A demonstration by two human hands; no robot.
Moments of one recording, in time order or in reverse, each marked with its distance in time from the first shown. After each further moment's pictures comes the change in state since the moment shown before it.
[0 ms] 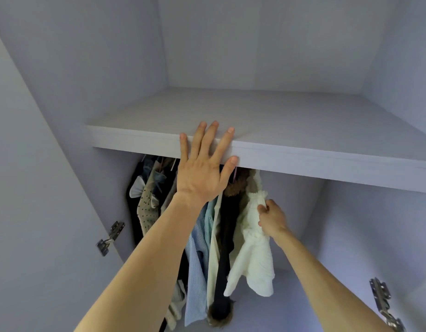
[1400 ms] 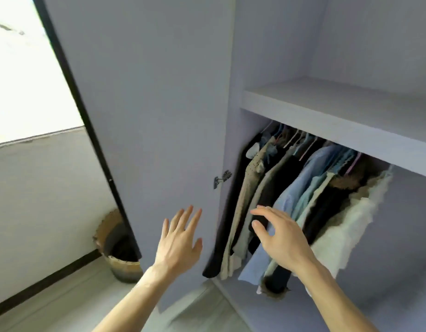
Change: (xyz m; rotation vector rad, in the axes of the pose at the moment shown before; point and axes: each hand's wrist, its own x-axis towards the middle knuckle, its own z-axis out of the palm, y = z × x) left_hand -0.373 -0.046 -0.153 0.046 -0.559 -0.814; right_hand -0.236 -0.071 0.080 -0.313 -0.456 -0.893
